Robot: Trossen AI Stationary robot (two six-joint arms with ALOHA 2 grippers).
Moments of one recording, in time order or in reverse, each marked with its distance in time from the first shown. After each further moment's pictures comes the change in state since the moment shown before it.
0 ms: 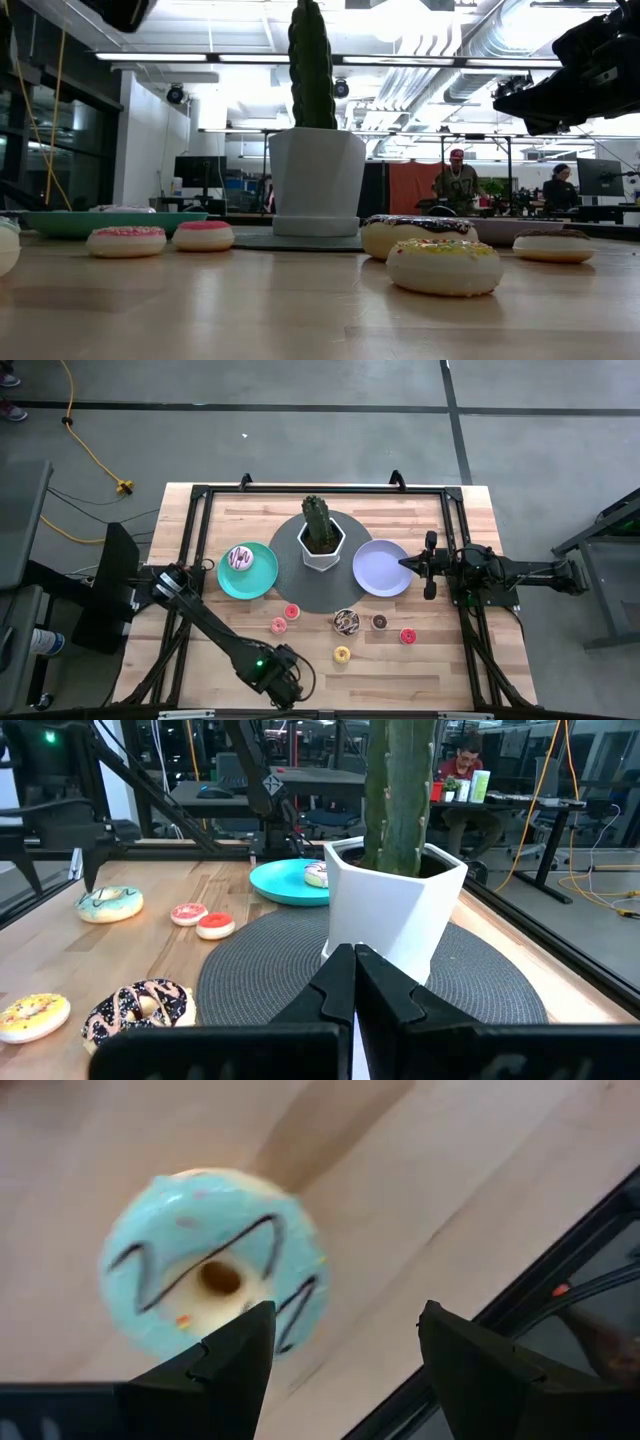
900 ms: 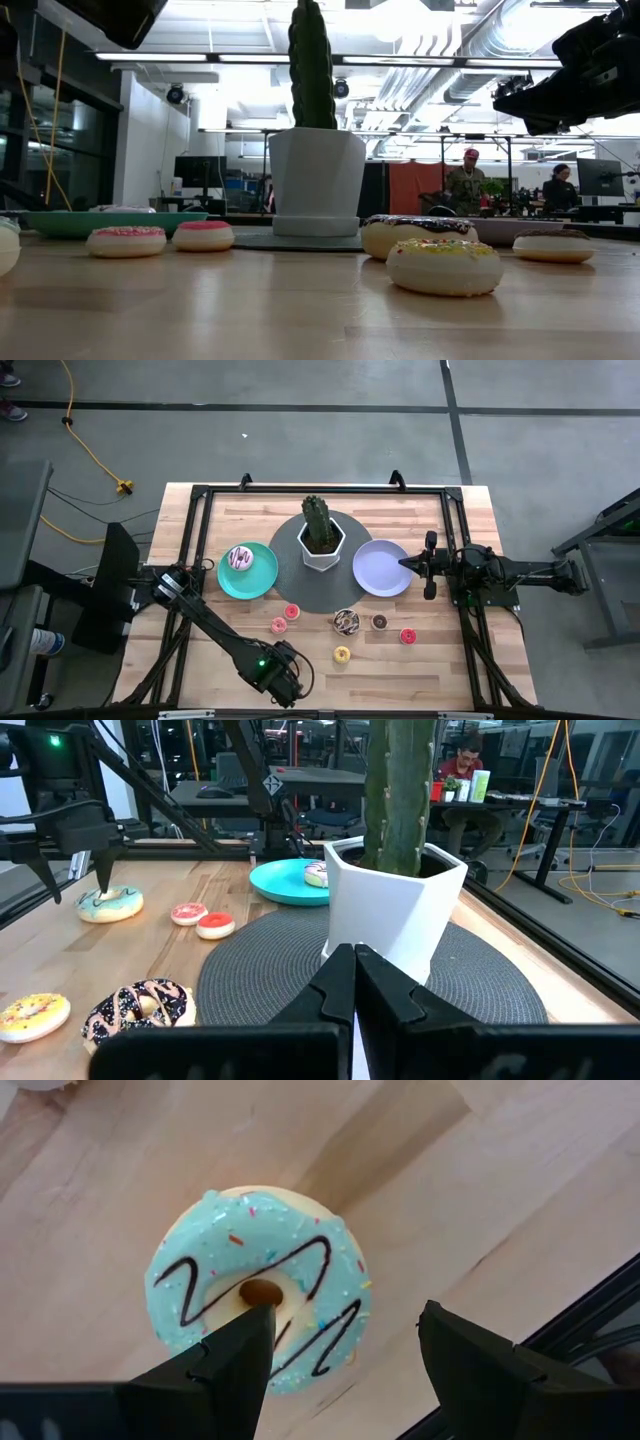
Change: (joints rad) left arm 0.009 0.009 -0.002 -0.054 -0.043 -0.033; right arm 0.000 0.000 0.000 0.000 0.000 0.000
